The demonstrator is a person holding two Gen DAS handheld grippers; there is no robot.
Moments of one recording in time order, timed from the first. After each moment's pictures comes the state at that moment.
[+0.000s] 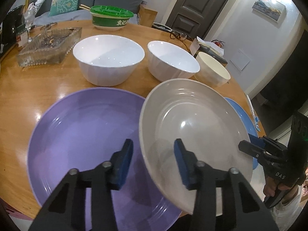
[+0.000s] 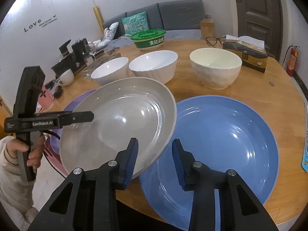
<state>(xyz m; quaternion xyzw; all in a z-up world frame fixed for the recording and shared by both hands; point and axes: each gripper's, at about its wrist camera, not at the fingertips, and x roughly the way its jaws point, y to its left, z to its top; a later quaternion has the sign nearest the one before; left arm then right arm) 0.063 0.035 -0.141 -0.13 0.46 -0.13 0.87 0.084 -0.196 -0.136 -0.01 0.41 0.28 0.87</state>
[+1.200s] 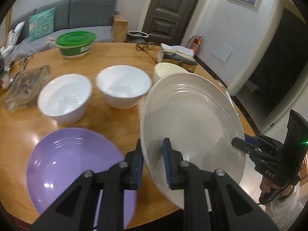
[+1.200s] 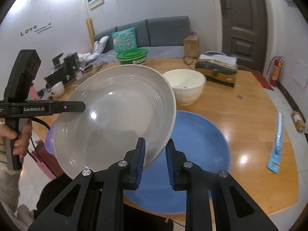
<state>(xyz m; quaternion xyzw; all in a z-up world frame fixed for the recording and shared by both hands) 0.069 -0.041 -0.078 -0.06 0.43 -0.18 0.88 0.058 -0.256 -0.102 -0.02 0.35 0.22 0.91</state>
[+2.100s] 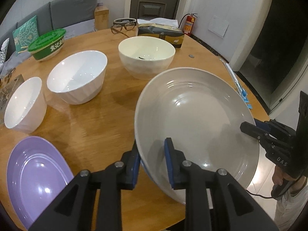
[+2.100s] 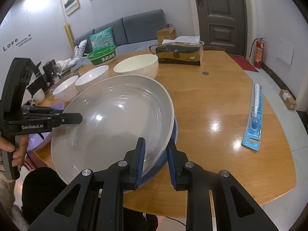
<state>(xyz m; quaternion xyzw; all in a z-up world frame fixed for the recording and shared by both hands) 0.103 -0.131 -0.122 0.02 0.47 -0.18 0.86 0.072 -0.329 -0.141 0.02 0.37 0.17 0.91</state>
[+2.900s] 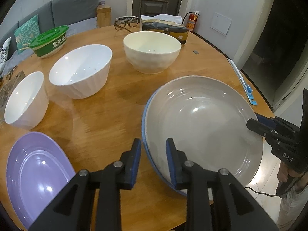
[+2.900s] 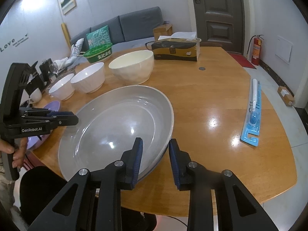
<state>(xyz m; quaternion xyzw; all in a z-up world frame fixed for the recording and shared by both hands) 0.101 -0.123 -0.130 0.02 0.47 -0.18 0.86 0.075 -0.328 -0.147 0.02 0.38 0.16 0.91</state>
